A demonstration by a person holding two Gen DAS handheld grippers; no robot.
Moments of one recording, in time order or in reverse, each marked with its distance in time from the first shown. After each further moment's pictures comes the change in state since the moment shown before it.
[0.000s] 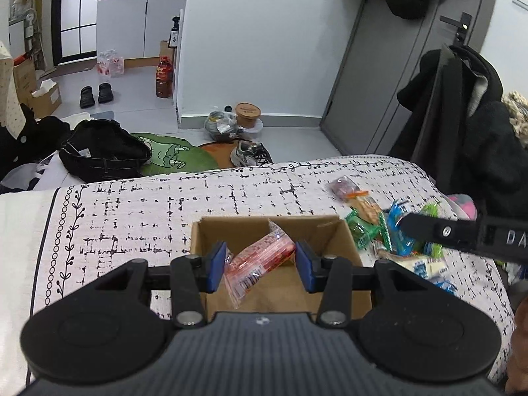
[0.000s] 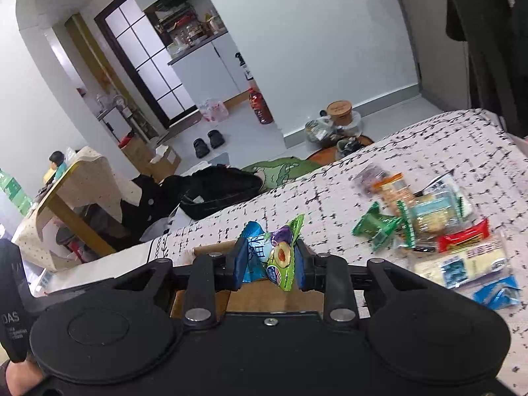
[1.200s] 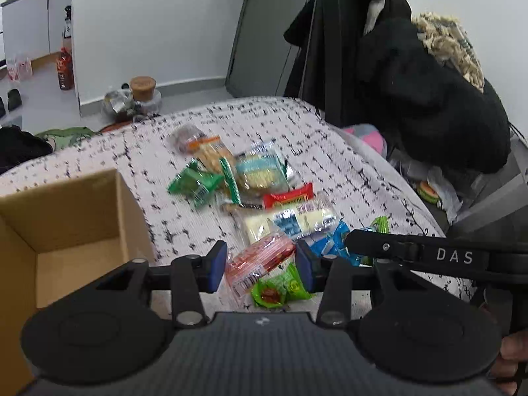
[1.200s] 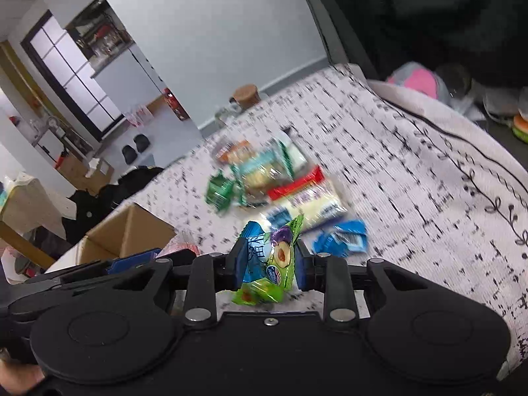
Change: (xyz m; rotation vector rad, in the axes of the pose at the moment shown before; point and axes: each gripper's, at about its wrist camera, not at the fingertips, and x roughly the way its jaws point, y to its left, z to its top) left arm 0.040 -0.155 -0.039 0.186 0.123 -0.235; right arm -0.068 -0.128 -0.036 0.172 0.030 -0.205
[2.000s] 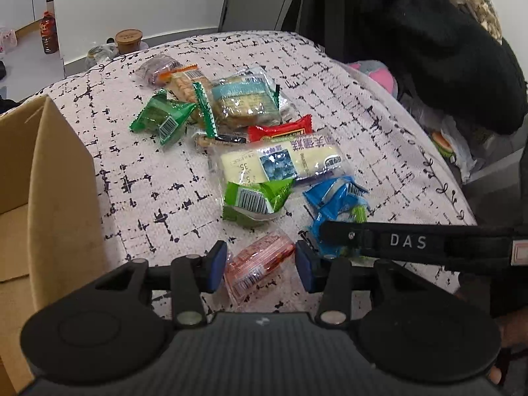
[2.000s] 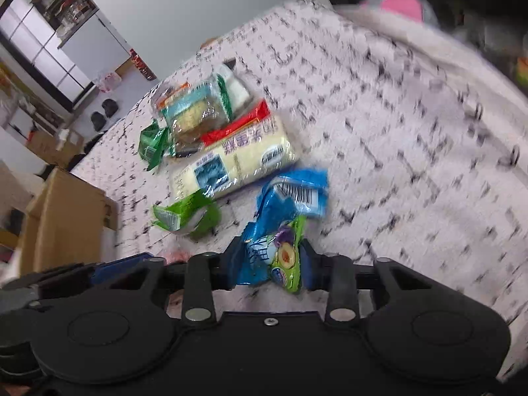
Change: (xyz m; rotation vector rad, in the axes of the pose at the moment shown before) left arm 0.070 -0.015 -0.027 0.000 0.180 -0.017; right arm 0.066 -0.049 -0.020 0.078 0.187 -0.064
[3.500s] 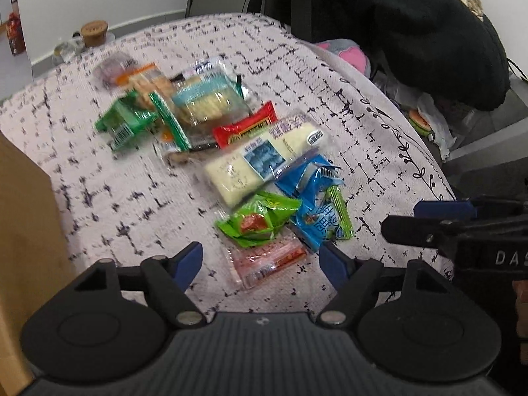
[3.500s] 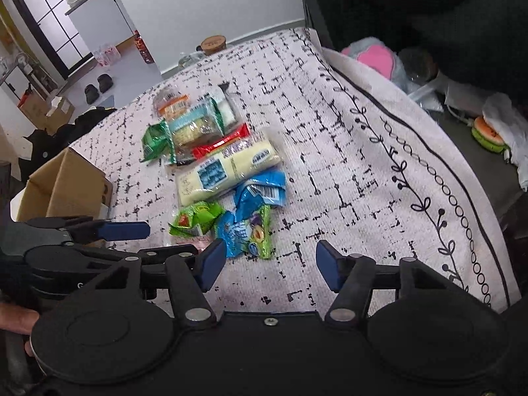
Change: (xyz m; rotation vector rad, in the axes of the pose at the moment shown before) left arm 0.016 -0.018 0.018 0.063 0.102 -0.082; right arm -0.063 -0.001 0.009 -0.182 0.006 -0.125
